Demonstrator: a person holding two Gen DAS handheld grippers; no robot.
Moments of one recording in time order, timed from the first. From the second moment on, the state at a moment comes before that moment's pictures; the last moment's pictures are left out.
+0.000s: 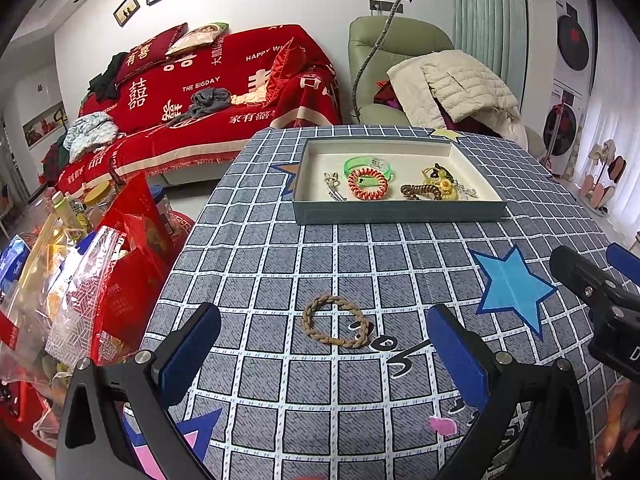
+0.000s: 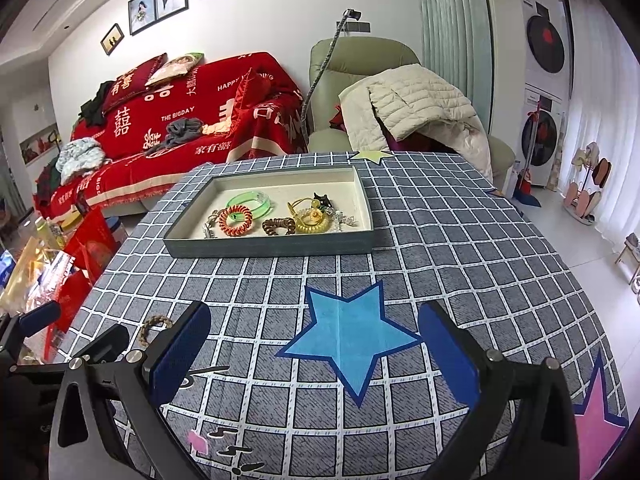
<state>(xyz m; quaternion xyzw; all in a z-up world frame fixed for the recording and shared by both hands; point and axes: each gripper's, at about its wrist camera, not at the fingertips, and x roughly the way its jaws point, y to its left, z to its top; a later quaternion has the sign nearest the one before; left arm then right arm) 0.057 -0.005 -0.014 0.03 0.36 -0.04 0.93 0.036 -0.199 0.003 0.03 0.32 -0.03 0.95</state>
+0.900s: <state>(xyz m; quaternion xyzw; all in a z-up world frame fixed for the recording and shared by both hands) 0.061 -0.003 -0.016 0.03 0.37 -0.04 0.93 0.035 -0.196 0.000 0.03 0.32 -0.03 0.95</state>
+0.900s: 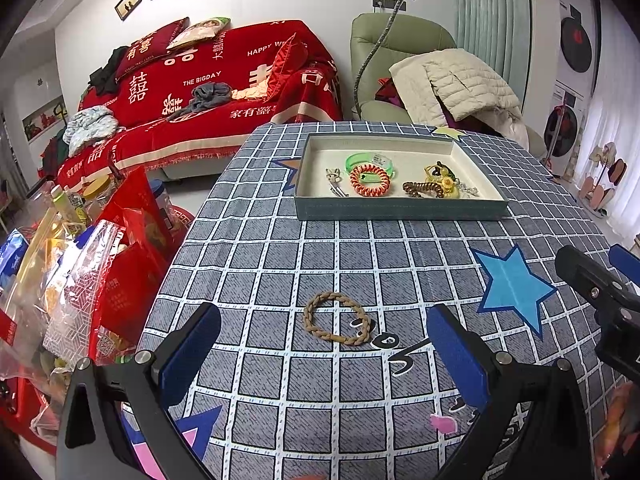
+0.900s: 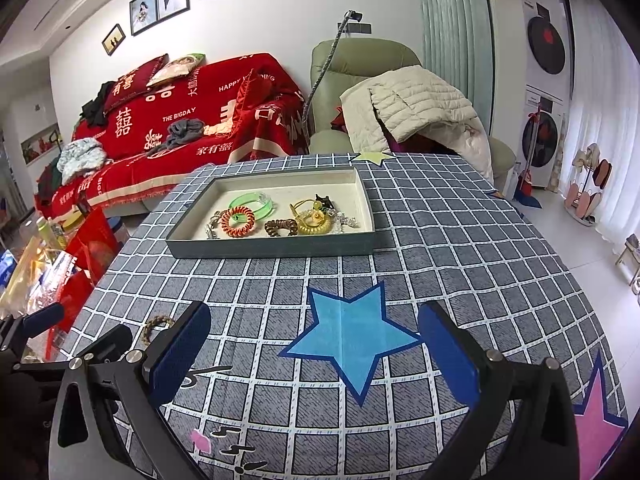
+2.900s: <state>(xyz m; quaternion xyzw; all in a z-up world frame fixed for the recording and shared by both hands) 0.058 -0.007 -0.010 0.04 0.36 -0.03 0.93 0.034 -0.202 0.000 0.04 0.31 -0.04 0.95</state>
